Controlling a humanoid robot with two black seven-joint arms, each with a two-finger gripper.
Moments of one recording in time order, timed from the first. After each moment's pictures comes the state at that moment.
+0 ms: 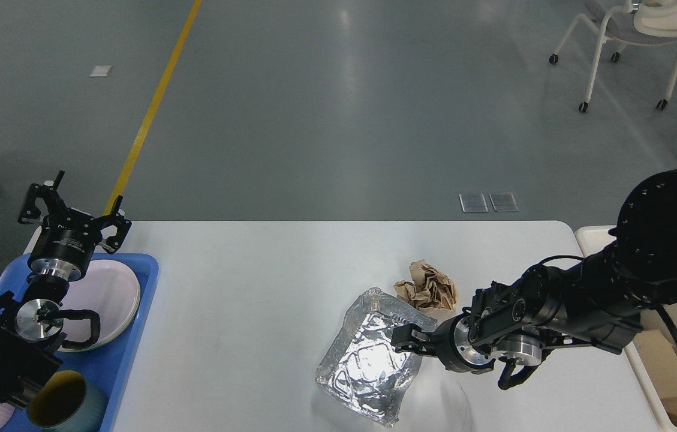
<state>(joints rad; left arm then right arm) -0.67 0.29 -0.75 -0.23 -0.34 -0.67 -0.33 1.45 -0.02 -1.09 1.34 0.16 -0.10 0.04</state>
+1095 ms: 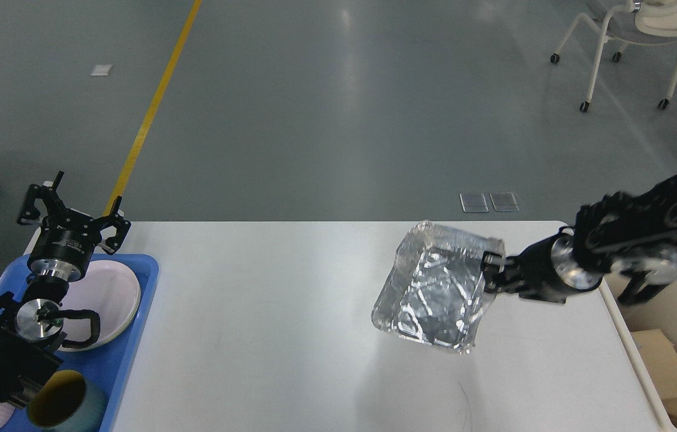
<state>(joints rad) -0.67 0.29 -0.75 -0.23 -0.34 -0.67 -0.33 2.06 -0.46 -1.23 1.66 0.08 0.22 0.03</state>
